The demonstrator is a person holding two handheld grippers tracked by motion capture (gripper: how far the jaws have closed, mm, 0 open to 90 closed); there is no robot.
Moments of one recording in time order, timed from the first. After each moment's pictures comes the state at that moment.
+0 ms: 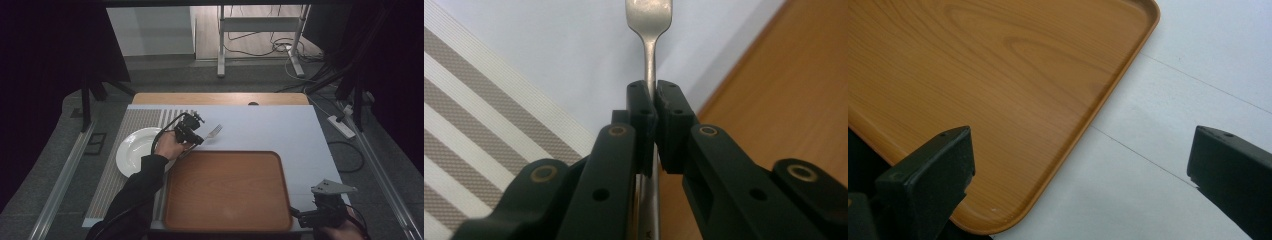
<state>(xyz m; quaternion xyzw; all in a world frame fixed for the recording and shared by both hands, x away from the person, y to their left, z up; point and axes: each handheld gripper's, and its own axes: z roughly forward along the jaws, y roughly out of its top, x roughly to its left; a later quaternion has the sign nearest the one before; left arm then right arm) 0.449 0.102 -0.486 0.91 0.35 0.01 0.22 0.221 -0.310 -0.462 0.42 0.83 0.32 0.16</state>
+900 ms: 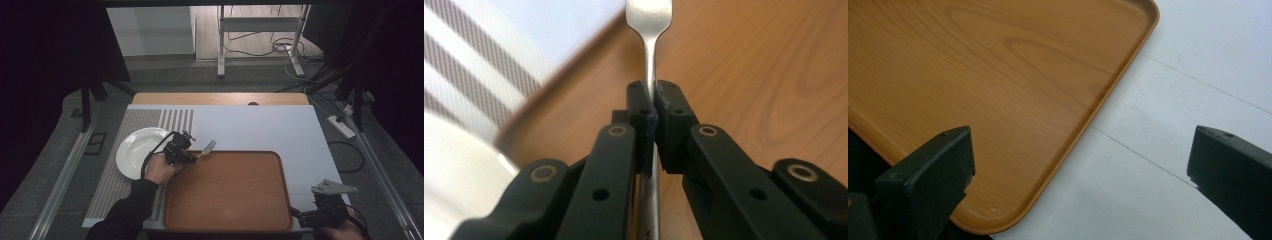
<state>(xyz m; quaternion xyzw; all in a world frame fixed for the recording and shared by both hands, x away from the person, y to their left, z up) 0.374 0.121 -0.489 0.89 0.39 0.00 0.23 0.220 -0.310 -0.462 0.42 0.83 0.32 0.16</state>
